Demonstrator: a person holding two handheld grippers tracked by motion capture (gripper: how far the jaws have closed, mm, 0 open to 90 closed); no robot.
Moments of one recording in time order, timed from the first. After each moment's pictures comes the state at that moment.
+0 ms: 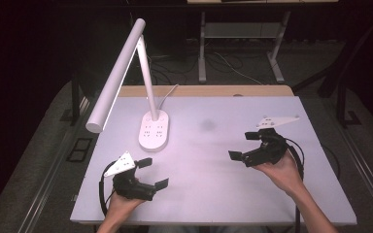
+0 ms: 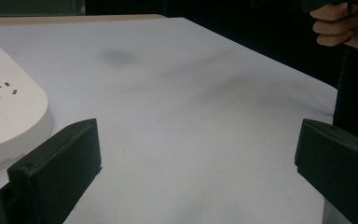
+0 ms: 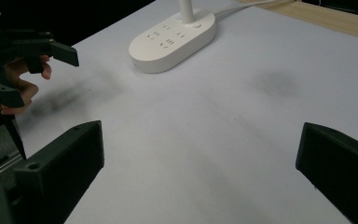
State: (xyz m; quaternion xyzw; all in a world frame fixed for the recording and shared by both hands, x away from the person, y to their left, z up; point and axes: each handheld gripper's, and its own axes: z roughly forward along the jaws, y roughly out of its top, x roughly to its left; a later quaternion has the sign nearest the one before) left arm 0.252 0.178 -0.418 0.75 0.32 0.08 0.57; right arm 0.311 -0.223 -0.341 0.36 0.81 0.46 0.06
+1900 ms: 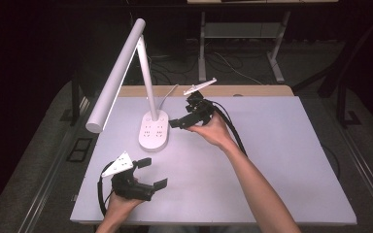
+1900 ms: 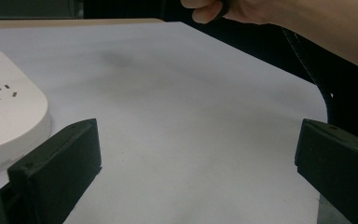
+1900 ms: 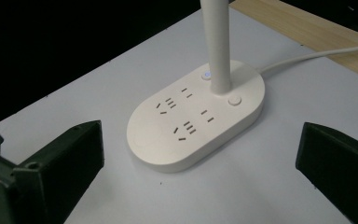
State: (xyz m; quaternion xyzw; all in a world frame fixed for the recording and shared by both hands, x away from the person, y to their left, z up) left arm 0.251 0.181 -0.417 0.74 0.32 0.08 0.58; right arm 0.437 -0.063 -0.343 0.32 0.84 0.44 0.02
